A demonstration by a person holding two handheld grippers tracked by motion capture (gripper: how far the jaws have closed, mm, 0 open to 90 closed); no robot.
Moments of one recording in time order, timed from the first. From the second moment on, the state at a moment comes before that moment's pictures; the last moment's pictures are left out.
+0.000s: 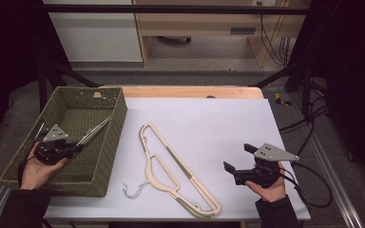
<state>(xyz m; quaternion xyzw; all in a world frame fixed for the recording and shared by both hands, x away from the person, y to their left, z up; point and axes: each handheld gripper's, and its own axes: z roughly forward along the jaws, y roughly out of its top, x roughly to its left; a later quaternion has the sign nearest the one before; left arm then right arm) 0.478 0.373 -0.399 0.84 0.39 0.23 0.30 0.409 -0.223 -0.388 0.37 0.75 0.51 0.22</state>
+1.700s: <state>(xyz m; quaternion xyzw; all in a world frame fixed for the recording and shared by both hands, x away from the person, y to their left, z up) 0.455 0.374 -0.353 0.77 0.39 0.27 0.43 0.407 -0.213 -0.385 0.35 0.75 0.51 0.22</state>
